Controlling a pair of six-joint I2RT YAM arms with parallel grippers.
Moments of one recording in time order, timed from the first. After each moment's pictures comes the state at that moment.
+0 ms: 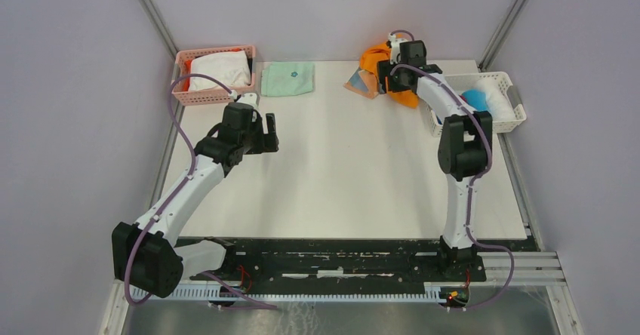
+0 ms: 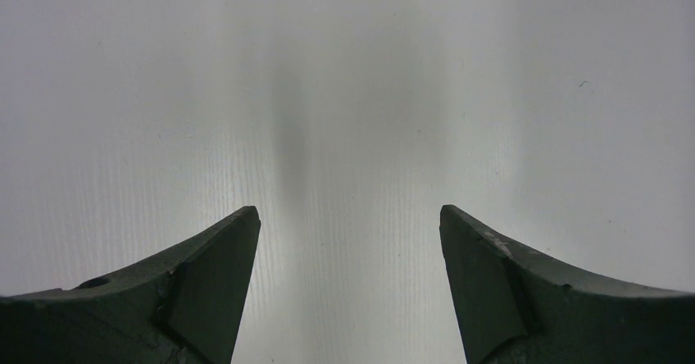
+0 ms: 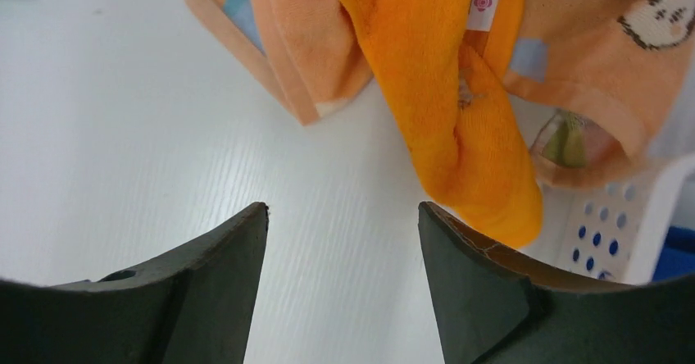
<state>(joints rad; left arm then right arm) -0.34 1.20 0.97 -0.50 -0.12 -0.29 0.16 2.14 1.87 -0.47 -0.09 0.00</state>
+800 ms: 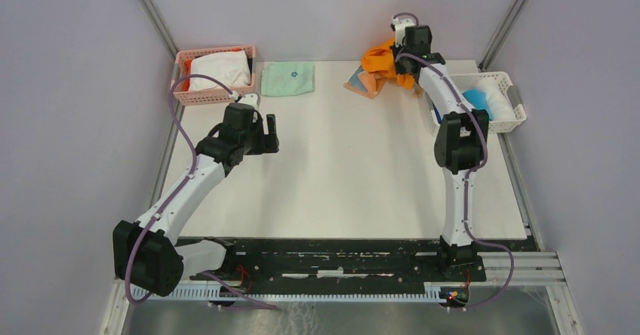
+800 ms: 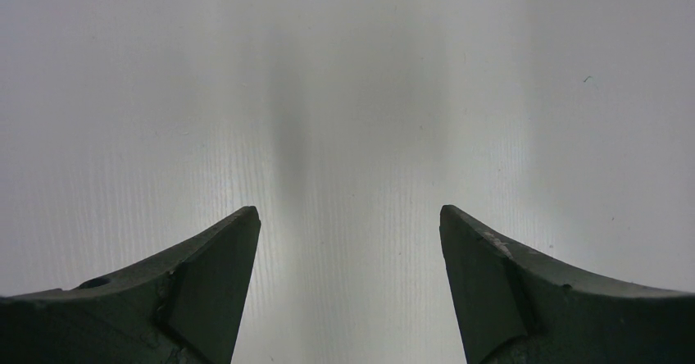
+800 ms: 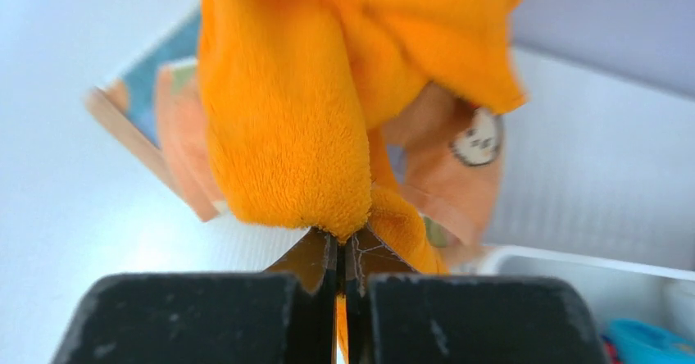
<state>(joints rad) -0.34 1.20 0.97 -0.50 -0.12 -0.29 0.15 2.37 2.15 -0.43 0.05 -0.16</state>
